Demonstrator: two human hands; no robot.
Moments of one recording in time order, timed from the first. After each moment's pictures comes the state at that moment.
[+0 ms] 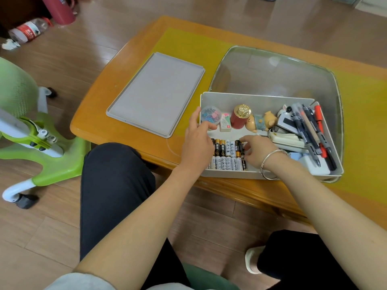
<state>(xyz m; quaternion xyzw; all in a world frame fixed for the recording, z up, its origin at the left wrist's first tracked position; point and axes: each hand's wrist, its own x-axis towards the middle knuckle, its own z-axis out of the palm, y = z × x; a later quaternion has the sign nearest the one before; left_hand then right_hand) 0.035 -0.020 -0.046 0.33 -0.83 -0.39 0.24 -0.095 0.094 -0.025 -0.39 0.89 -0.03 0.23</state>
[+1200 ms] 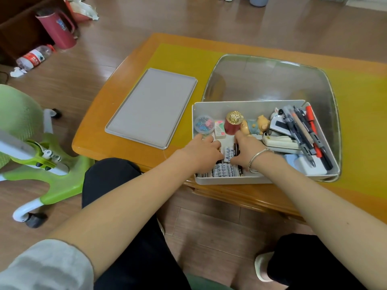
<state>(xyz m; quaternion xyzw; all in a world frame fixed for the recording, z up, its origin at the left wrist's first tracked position) 0.012 -0.032 -0.022 -0.02 -0.98 0.08 -0.16 -0.101 0.081 -0.031 -0.39 0.89 -0.02 0.21</state>
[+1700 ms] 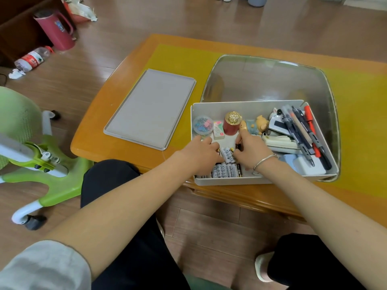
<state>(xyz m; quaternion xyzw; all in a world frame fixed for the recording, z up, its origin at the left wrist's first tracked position) 0.011 -0.031 -0.020 -0.02 -0.98 0.09 -0.20 -0.105 0.091 -0.039 -0.39 0.89 -0.18 0.15</state>
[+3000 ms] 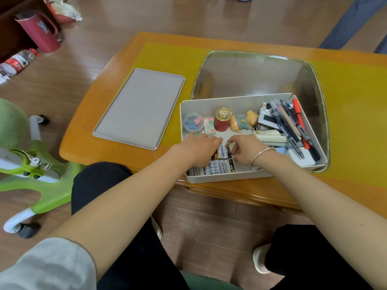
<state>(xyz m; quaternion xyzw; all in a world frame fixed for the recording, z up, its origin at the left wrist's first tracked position) -0.008 -0.030 -0.027 0.04 -0.98 -0.02 -0.19 -0.112 0.101 -0.030 -0.40 0.88 -0.07 0.25</state>
